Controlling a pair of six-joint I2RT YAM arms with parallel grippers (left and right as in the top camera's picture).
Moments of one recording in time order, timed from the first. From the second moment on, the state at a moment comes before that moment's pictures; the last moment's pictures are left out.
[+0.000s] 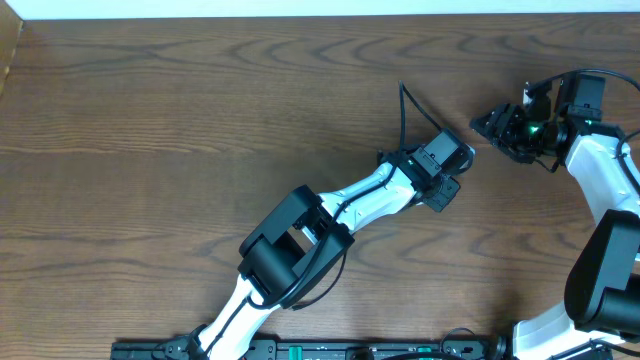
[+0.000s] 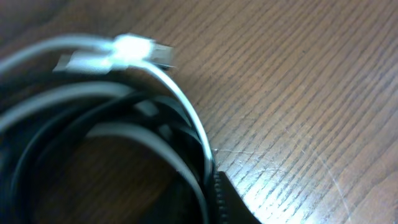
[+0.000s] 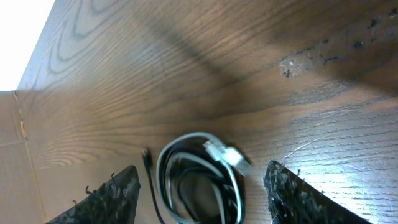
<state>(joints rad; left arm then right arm) -0.89 2.24 1.58 -0.38 0.12 -0.15 -0.21 1.76 1.16 -0.50 -0.60 0.40</state>
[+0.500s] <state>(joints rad) -0.71 1.98 1.59 -0.60 0.36 -0.32 -0.20 1.76 1.16 -0.46 -0.69 0.28</state>
